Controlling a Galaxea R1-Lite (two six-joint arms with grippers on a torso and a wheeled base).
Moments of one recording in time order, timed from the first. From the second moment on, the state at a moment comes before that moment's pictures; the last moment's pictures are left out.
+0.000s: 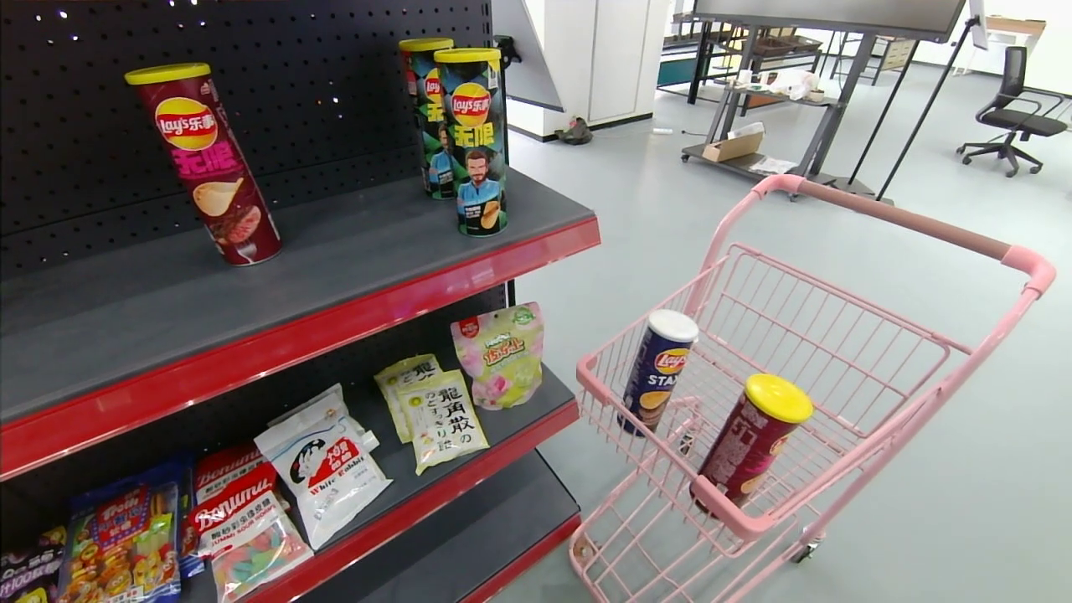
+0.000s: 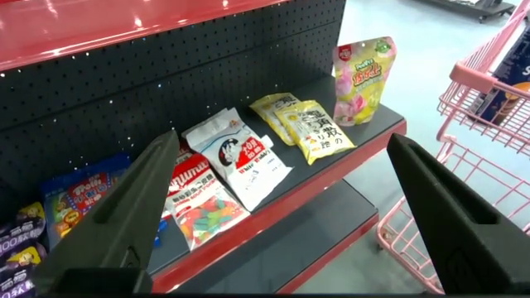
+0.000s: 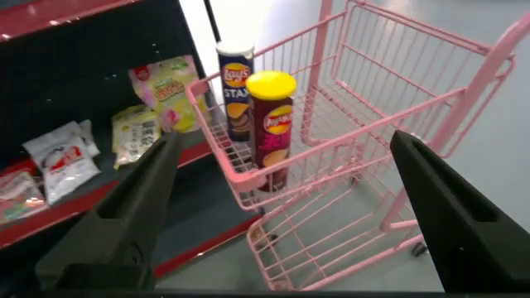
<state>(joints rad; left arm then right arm) 0.00 0.00 0.00 0.01 -0.02 0.00 0.04 0.25 -0.18 -0.05 0.12 0.12</state>
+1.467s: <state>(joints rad) 0.00 0.00 0.00 0.01 -0.02 0.00 0.07 1.99 -0.17 -1.48 0.31 0.08</state>
